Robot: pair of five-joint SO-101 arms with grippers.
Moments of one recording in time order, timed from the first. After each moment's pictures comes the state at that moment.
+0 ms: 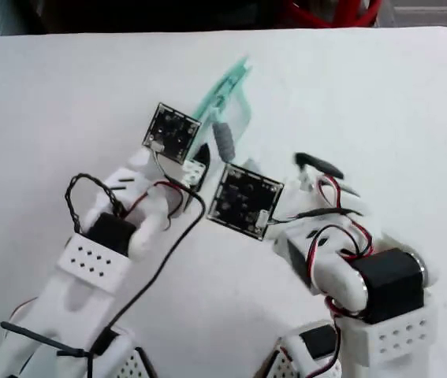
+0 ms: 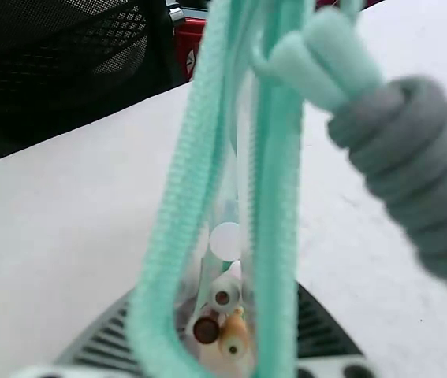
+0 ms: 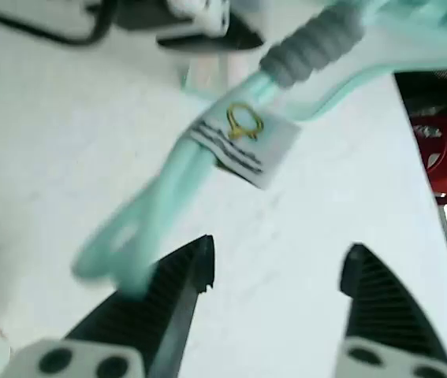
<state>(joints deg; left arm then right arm) 19.5 -42.2 52.7 29.2 -5.3 -20.6 -50.1 11.5 98.2 59.4</state>
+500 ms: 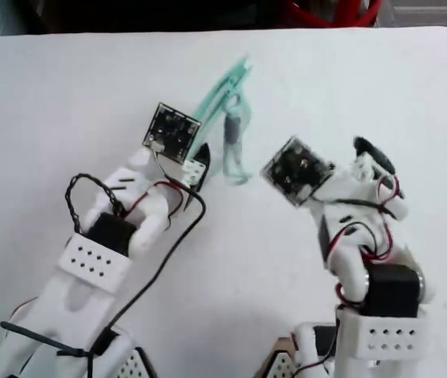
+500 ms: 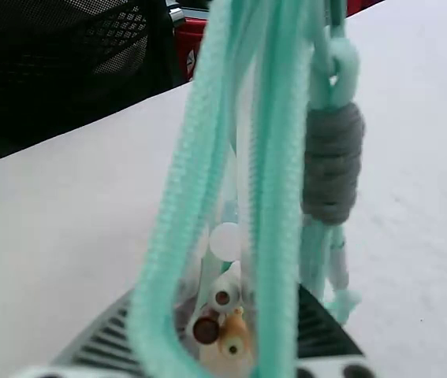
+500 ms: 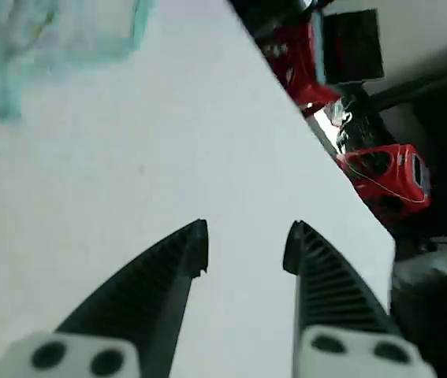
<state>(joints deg) 19.5 -42.2 52.7 29.2 -5.3 -5.4 -61.2 33.4 64.4 47.3</state>
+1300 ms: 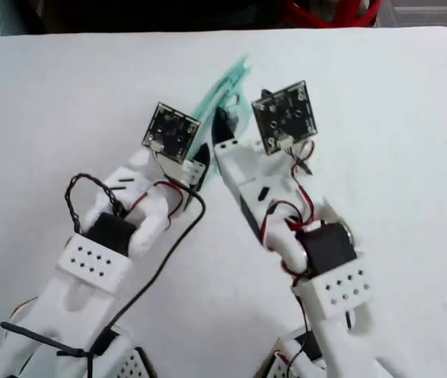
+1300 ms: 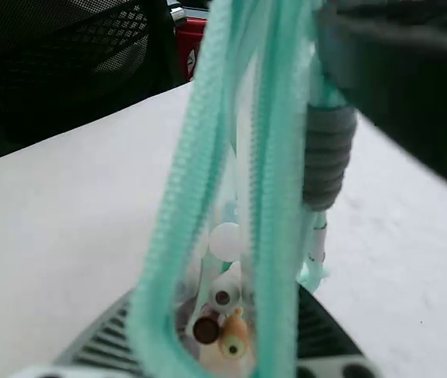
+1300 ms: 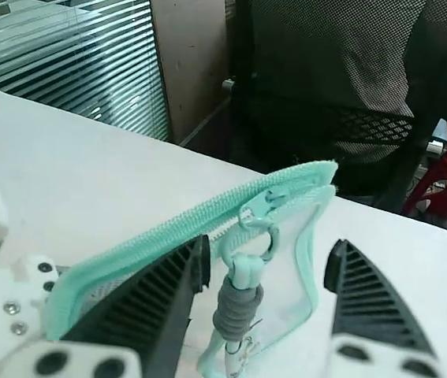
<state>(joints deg) 19.5 -42.2 52.7 29.2 -5.0 -28.9 -45.3 33.2 37.3 4.9</state>
